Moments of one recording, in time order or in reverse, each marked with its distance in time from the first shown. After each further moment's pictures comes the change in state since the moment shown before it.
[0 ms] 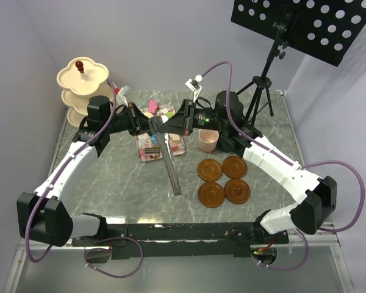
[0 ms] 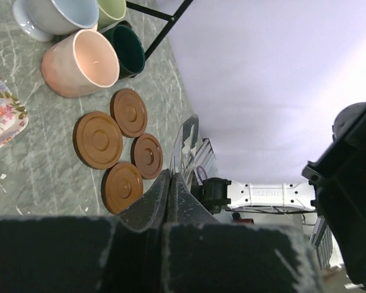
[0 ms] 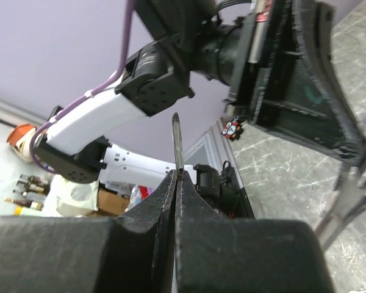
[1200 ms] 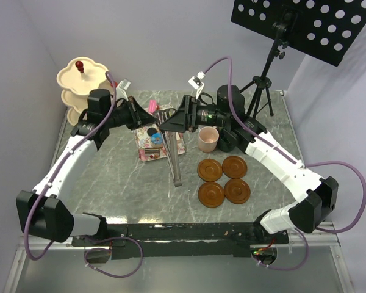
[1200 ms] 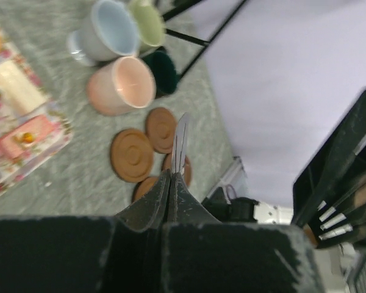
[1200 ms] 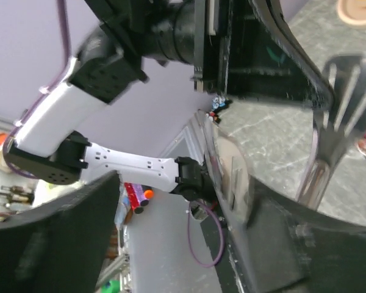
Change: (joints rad) left arm -0.011 0.031 0.122 -0.146 -0.127 0.113; right arm -0.048 0.014 0.083 -0.196 0.004 -0.079
